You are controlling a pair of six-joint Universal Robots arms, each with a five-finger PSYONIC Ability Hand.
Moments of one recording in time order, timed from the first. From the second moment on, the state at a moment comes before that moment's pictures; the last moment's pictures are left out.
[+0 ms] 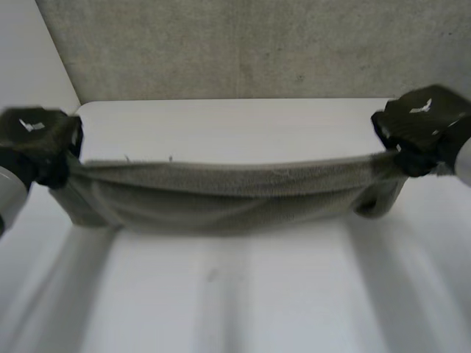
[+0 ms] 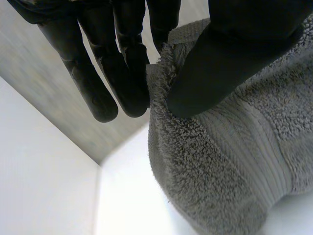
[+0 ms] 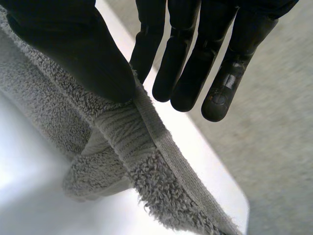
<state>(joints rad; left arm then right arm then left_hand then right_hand) 4.47 -1.48 -1.69 3.01 -1.60 3.54 1.83 -1.52 1.39 0.43 1.40 2.49 1.17 1.22 1.22 1.22 1.02 0.95 1.18 1.19 1.19 0.99</state>
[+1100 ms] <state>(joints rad) 4.41 -1.98 -1.58 3.59 -1.71 3.29 1.89 -1.18 1.60 -0.41 1.43 2.41 1.19 1.22 1.22 1.22 1.03 0.95 1.18 1.19 1.19 1.00</state>
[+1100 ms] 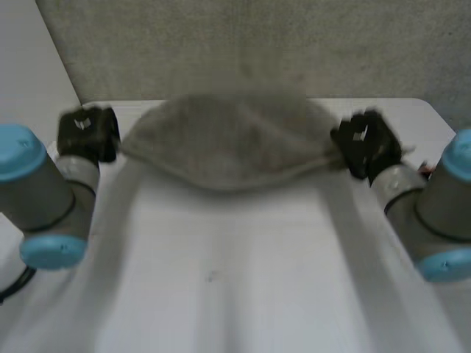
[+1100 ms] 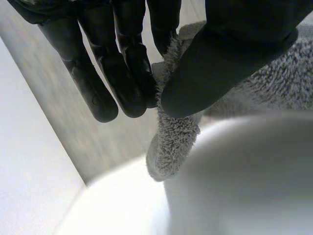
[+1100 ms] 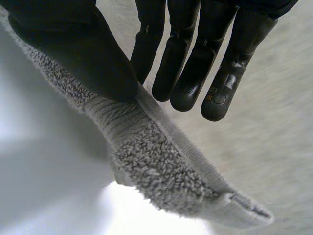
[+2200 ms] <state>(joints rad) 4.46 -1.89 -1.79 3.59 -1.71 3.29 1.59 -1.20 1.87 -0.11 1.18 2.80 1.19 1.22 1.22 1.22 1.03 0.63 0.73 0.72 0.71 0.54</state>
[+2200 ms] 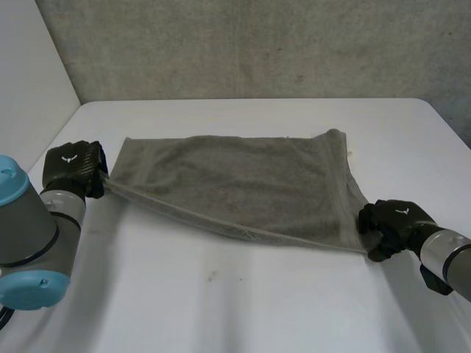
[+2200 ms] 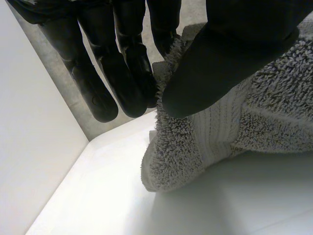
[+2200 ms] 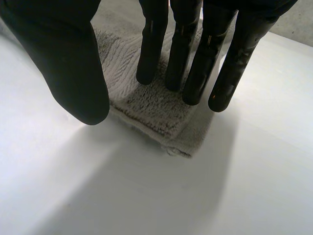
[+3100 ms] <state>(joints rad) 4.46 -1.89 -1.80 3.59 -1.71 3.29 1.56 -1.18 1.84 -0.20 1.20 2.72 1.19 1.22 1.22 1.22 1.03 0.97 1.18 1.18 1.19 0.97</state>
